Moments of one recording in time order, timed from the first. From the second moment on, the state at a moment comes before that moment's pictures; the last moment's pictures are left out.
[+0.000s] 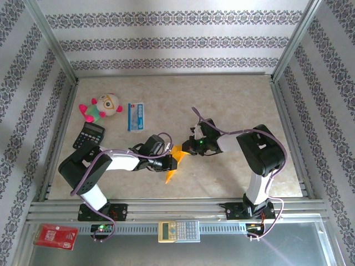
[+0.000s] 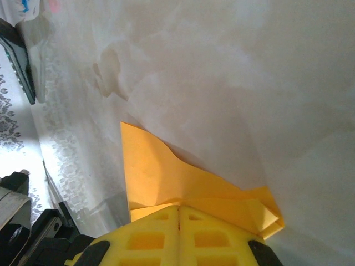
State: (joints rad) left arm -0.71 1.66 0.62 0.14 0.52 -0.80; right arm 0.47 1.84 0.78 0.10 -0.70 0.78
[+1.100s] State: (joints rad) left arm -0.72 1.49 0.48 0.03 0.56 -0.82; right arm 0.51 1.83 0.84 -0.05 -0.60 0.72
